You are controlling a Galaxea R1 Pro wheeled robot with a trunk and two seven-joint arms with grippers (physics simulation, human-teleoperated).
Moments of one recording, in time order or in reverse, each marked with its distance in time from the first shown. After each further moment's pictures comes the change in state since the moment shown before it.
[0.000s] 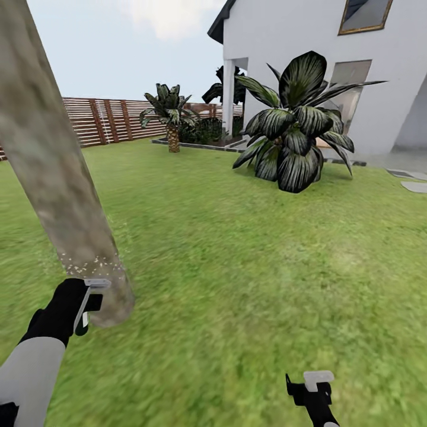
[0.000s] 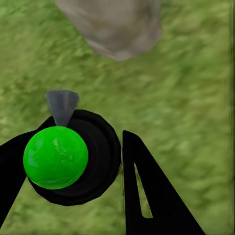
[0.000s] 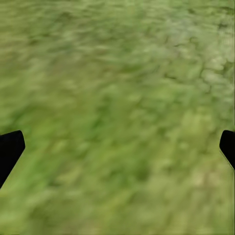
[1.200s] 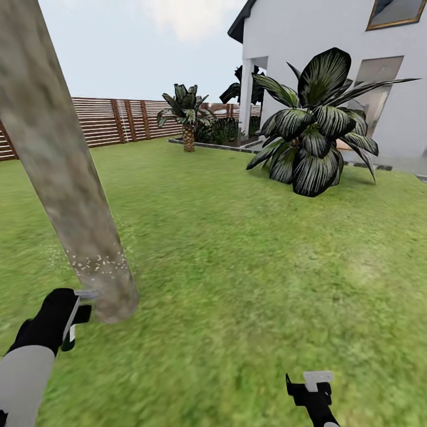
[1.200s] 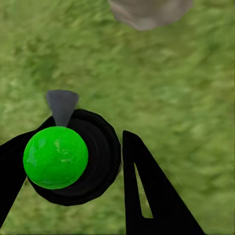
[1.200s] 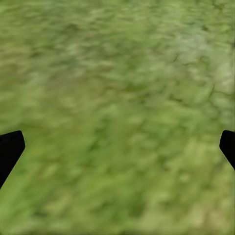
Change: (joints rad) left arm 0.034 0.037 0.046 0.039 -0.016 -0.006 0.000; right arm 0.000 0.000 -0.001 0.000 0.000 0.000 0.000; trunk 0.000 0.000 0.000
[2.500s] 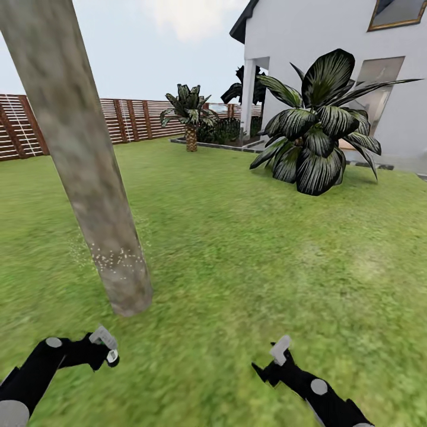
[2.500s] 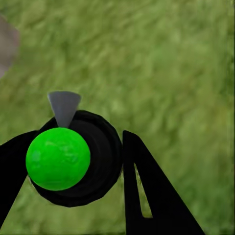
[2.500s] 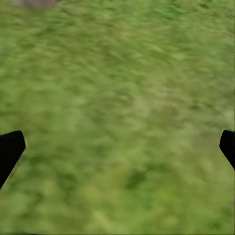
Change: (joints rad) left arm 0.217 0.049 -0.025 0.076 -0.329 -0.785 -0.814; right arm 0.000 -0.019 0.193 -0.327 0.095 0.184 0.512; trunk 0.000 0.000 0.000
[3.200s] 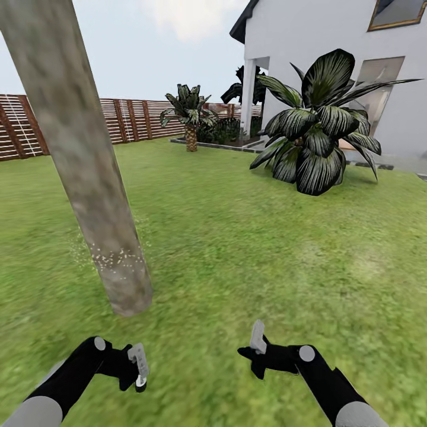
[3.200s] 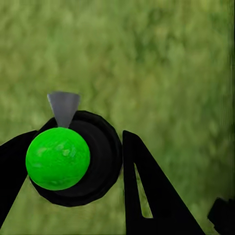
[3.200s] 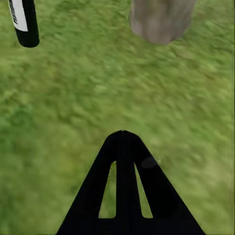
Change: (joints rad) left arm -0.009 -0.084 -0.336 0.001 -0.077 -0.002 -0.126; right arm -0.024 0.022 0.003 -0.273 0.158 0.082 0.505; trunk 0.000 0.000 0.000
